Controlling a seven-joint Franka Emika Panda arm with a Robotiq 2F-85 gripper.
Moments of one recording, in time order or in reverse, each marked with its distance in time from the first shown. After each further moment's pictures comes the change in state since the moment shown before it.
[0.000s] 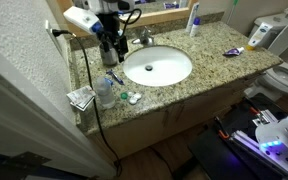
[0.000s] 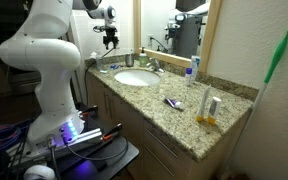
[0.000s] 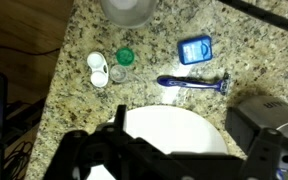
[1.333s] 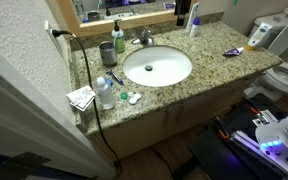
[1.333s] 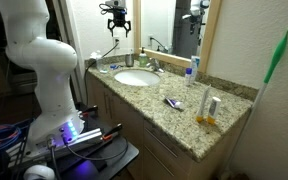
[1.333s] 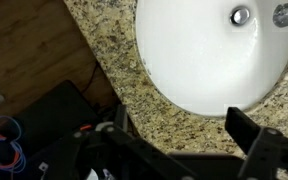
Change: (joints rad) arm -0.235 -0.654 -0.047 -0.635 0.046 -0.035 0.586
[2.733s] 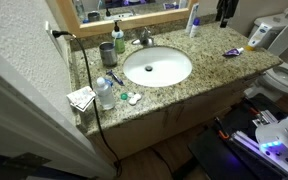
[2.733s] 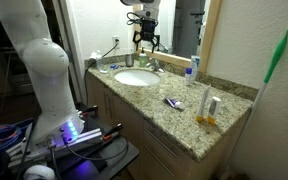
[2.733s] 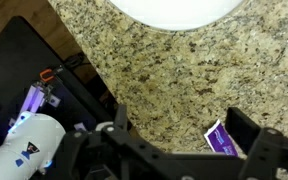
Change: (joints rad) arm -0.366 -0.064 -0.113 -0.222 -0.019 0.039 -0.403
